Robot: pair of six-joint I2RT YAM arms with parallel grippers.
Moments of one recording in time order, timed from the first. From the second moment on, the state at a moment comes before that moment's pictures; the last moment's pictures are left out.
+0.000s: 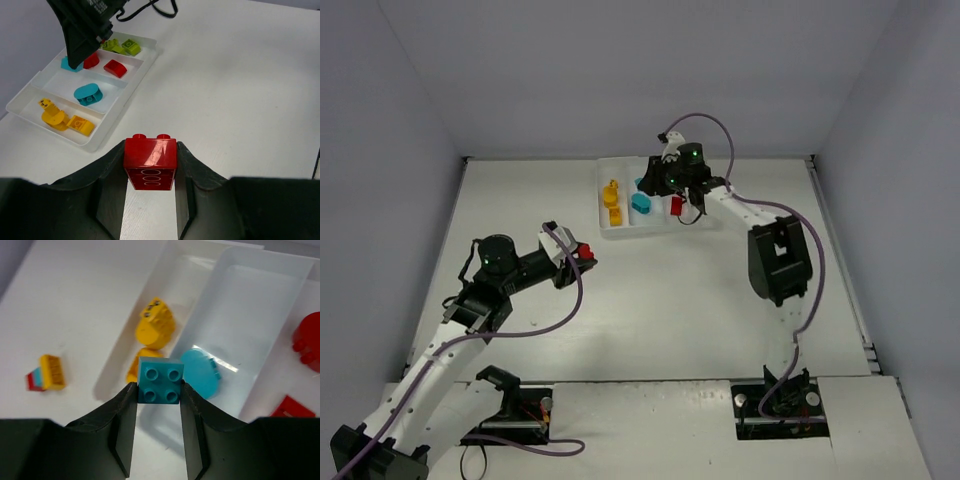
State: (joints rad) left arm -0.39 0.80 0.73 -0.11 0.61 0.26; right arm 0.40 2.04 1.57 0.03 -0.38 0.27
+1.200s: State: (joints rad) left arm -0.37 0.89 0.74 0.05 0.56 -0.12; right arm 0.44 1.36 1.05 0.21 -0.69 0.37
